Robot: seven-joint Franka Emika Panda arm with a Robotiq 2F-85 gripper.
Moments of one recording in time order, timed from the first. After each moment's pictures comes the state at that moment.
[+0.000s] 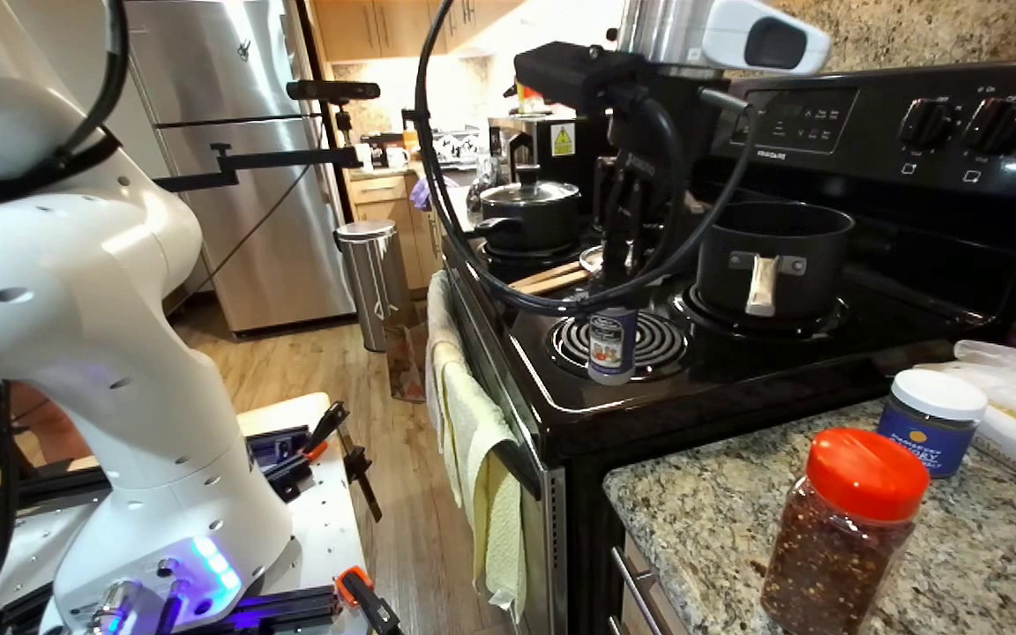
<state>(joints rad) -0.22 -0.23 -0.23 -2.28 0.07 1.91 -0.27</state>
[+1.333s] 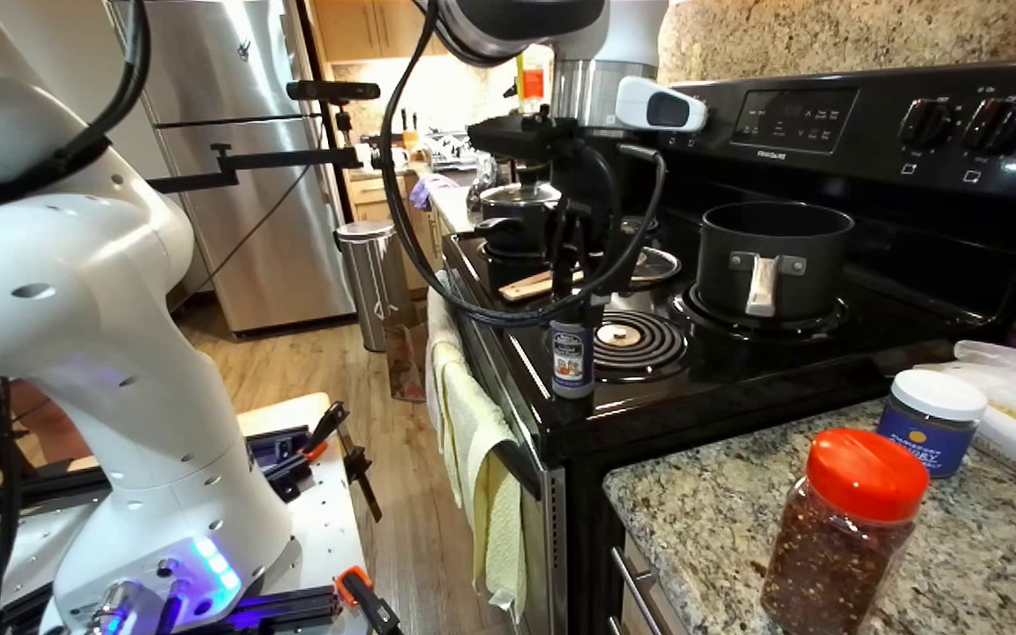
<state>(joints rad) -0.14 -0.28 -0.12 -2.45 -0.06 2.04 -0.19</state>
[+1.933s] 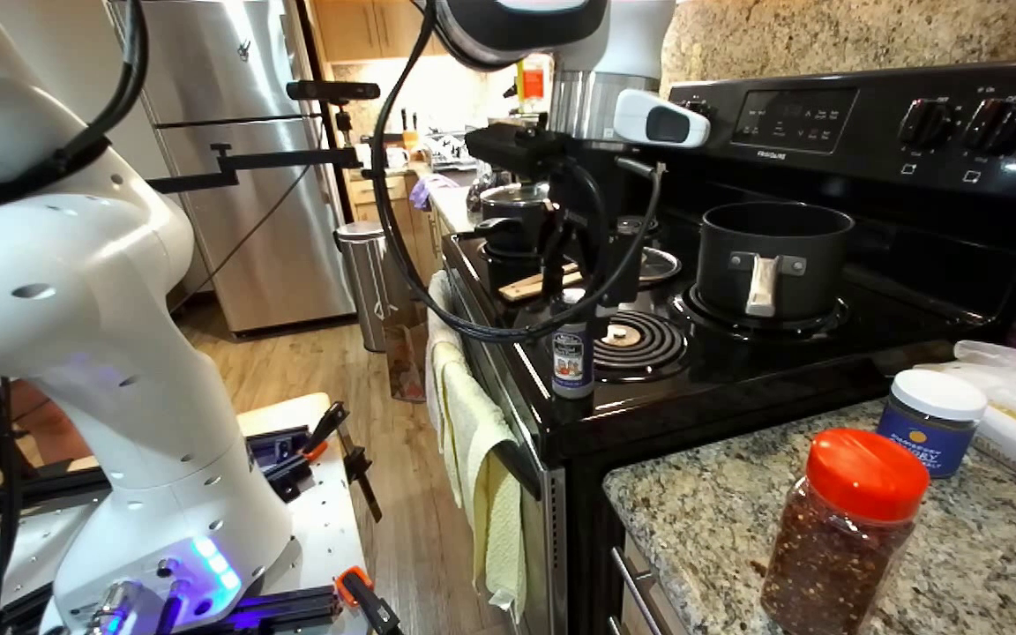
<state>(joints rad) -0.14 -0.29 -0.16 -2.47 -0.05 2.04 -0.19</state>
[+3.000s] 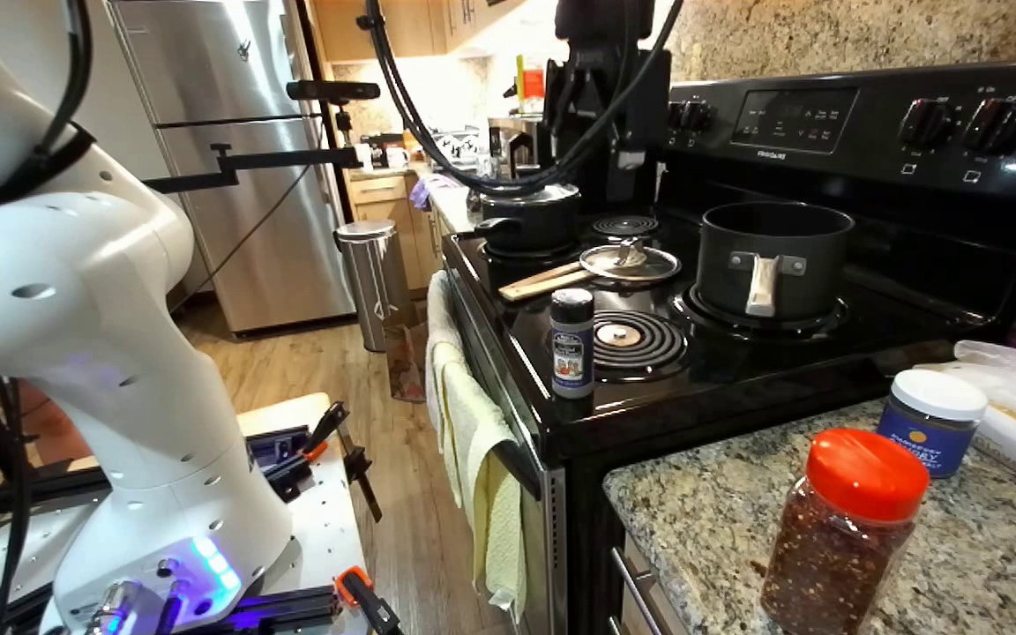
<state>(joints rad) -0.14 -0.40 -0.16 -2.25 -0.04 1.80 -0.18</state>
